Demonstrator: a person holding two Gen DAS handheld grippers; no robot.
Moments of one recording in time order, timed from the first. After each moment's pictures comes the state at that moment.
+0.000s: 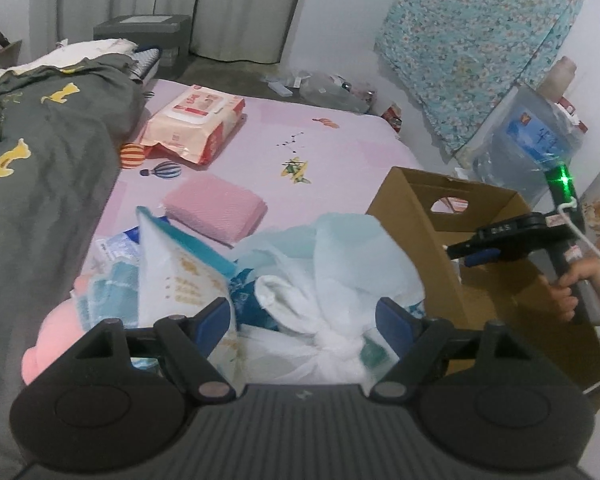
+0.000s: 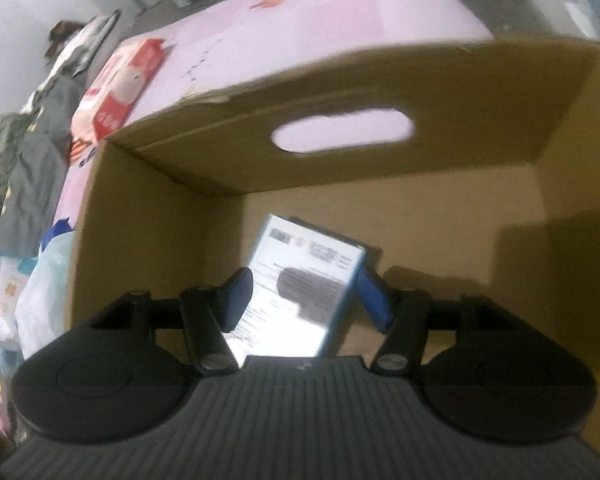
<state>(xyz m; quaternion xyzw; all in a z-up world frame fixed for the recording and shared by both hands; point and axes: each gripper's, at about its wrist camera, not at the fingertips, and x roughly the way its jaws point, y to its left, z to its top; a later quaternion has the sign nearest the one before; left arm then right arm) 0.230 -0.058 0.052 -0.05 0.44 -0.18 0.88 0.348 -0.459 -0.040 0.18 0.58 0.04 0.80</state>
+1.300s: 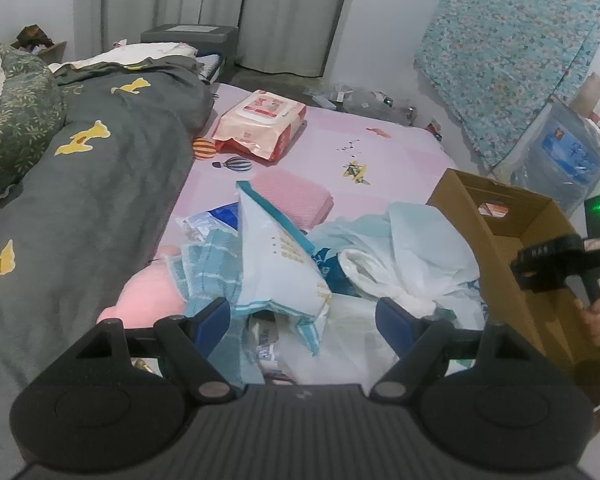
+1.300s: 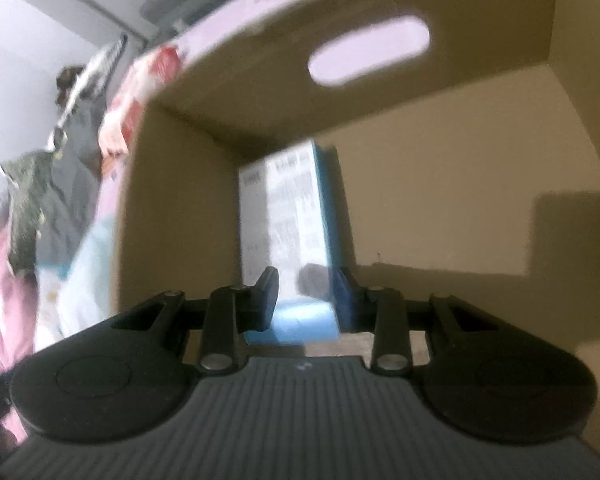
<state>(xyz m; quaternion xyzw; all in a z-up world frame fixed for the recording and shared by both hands) 0.194 -0.005 0.051 -0.05 0.43 -0.12 0.89 0.308 -0.431 -0.048 0.26 0.56 0.04 0.78</state>
